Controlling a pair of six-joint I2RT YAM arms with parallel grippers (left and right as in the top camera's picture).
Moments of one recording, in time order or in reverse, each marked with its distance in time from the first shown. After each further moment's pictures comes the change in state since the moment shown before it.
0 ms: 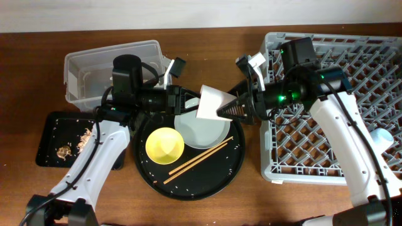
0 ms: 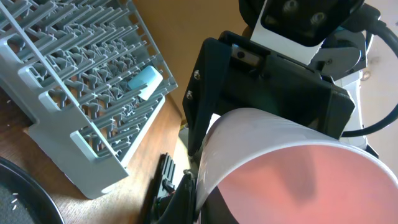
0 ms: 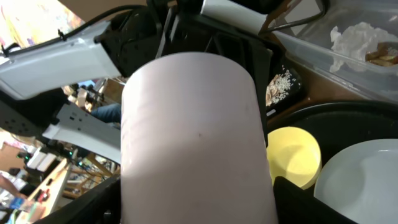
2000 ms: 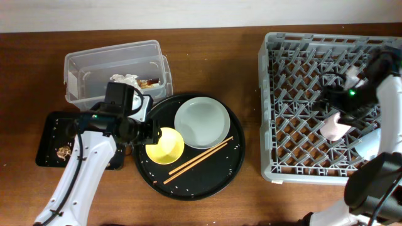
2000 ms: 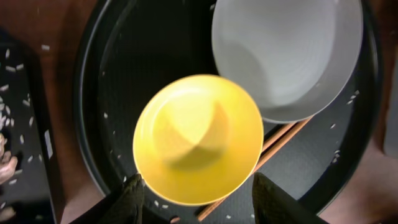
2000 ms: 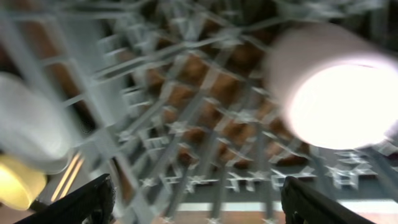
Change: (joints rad) left arm 0.073 -0.122 0.005 -0.966 -1.148 0.574; right arm -0.550 0.193 0.111 -0.327 0.981 0.387
